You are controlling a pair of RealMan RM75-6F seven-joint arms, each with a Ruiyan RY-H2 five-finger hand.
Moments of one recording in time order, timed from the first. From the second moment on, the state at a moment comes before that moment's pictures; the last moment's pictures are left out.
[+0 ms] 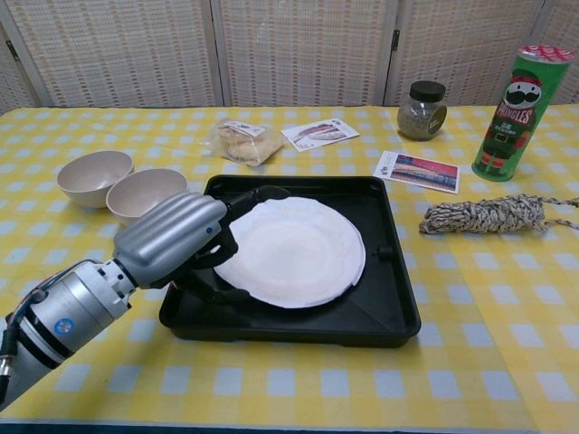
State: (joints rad) left arm -0.62 -2.00 0.01 -0.84 1.70 1.36 -0.14; right arm -0.06 -1.04 0.02 -1.52 -1.61 1.66 0.22
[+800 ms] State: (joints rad) left arm -0.55 -1.58 -0.10 -1.33 1.38 1.17 0.11; right arm -0.01 -1.06 0.00 -1.56 -1.64 1.59 0.14
